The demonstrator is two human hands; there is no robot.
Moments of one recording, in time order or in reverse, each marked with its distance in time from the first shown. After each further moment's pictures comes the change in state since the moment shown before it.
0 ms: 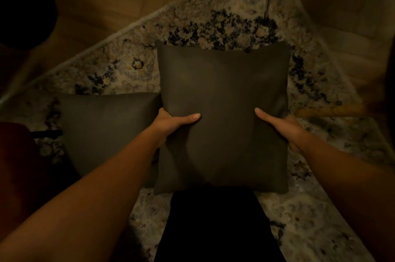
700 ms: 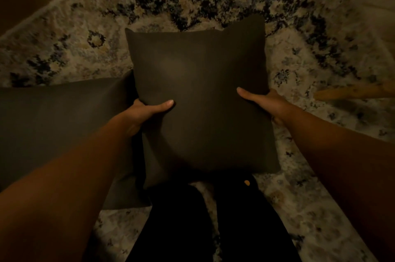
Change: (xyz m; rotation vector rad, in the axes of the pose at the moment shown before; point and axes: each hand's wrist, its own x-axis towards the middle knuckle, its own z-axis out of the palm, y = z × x) left_hand 0.179 -0.066 -0.013 0.072 -0.023 -0.098; right_hand 0.170 0.053 0.022 -0.115 0.031 0.059
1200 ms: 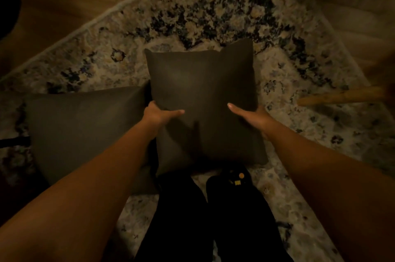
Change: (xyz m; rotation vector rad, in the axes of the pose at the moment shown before) left_hand -0.100 0.028 0.019 0.106 0.156 0.083; right_hand -0.074 0.004 0.009 -0.082 0.016 -0.025
